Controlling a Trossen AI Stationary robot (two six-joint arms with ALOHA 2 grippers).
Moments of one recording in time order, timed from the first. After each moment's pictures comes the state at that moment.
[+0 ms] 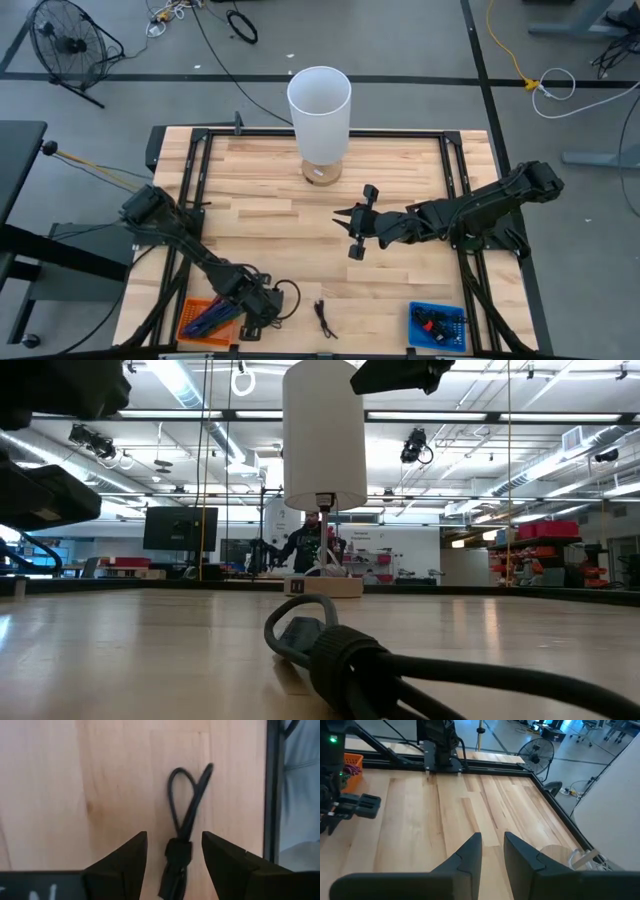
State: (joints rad) left arm -0.70 1.80 1.05 -0.39 0.08 -0.67; right arm 0.31 1.44 1.05 -0.09 0.58 0.04
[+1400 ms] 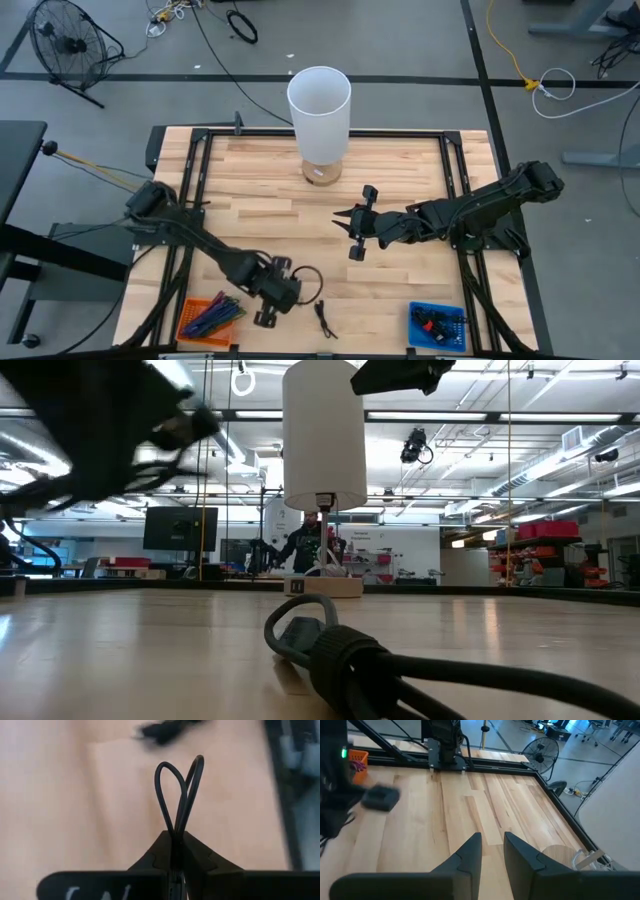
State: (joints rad) left arm -0.57 1.79 1.27 -0.62 -0.04 -0.37; right arm 0.31 1.44 1.05 -0.10 0.56 0.04
